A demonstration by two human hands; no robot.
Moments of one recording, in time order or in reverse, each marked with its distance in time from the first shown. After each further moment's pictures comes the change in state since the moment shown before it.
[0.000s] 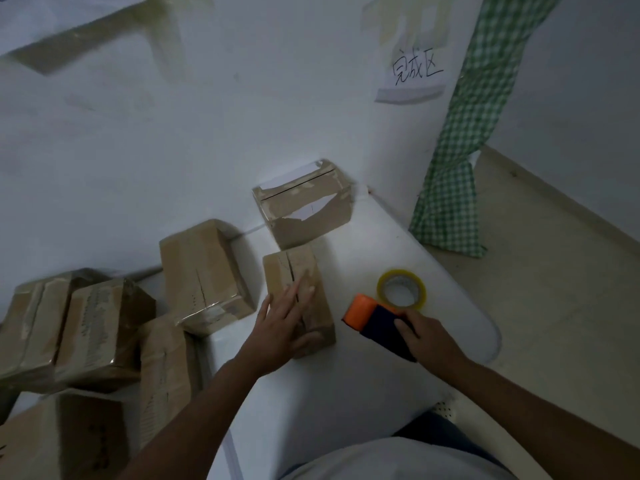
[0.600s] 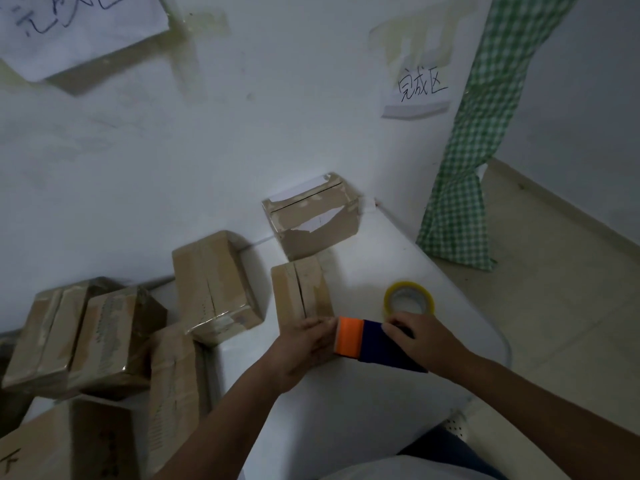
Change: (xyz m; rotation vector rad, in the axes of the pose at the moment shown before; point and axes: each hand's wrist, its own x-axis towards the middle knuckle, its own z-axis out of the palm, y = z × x) left_hand 0.003 0.070 -0.043 -1.556 -0.098 -0.682; right_hand 0.011 -0.036 -0.019 -0.032 -0.067 -0.166
